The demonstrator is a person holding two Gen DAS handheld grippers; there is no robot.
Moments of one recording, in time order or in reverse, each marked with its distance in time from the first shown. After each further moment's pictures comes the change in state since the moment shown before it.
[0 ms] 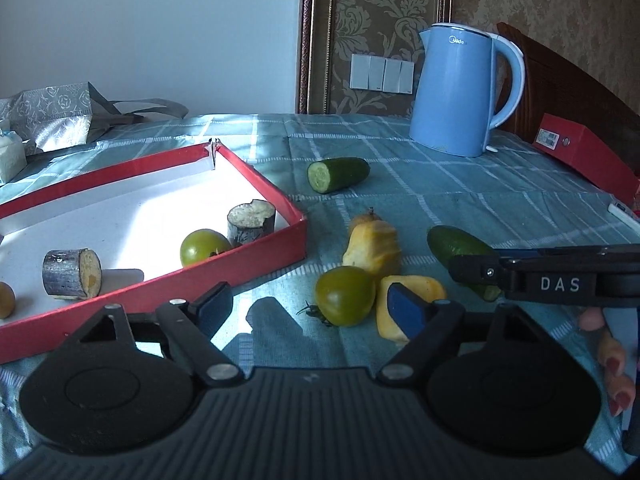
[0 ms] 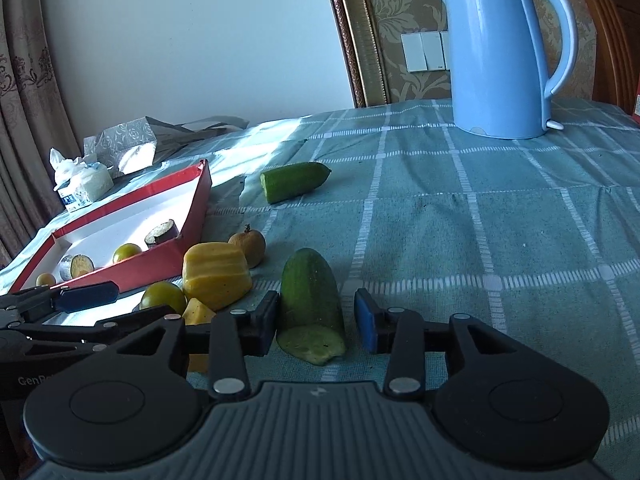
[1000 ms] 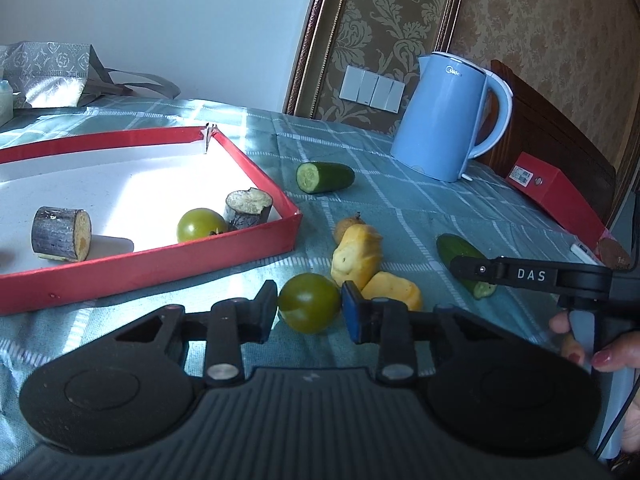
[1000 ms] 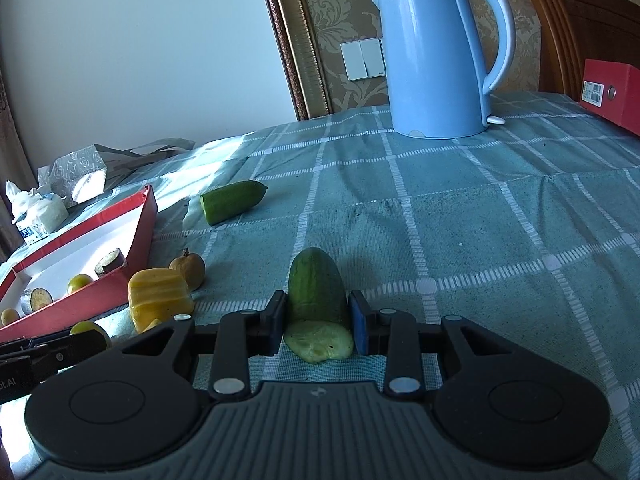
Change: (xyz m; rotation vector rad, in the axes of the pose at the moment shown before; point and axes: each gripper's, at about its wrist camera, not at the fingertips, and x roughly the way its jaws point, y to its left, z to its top) left arm -0.013 0.021 -0.008 -0.139 -0.020 -0.134; right arm -0.007 -0.021 0.002 0.099 -0.040 -0.127
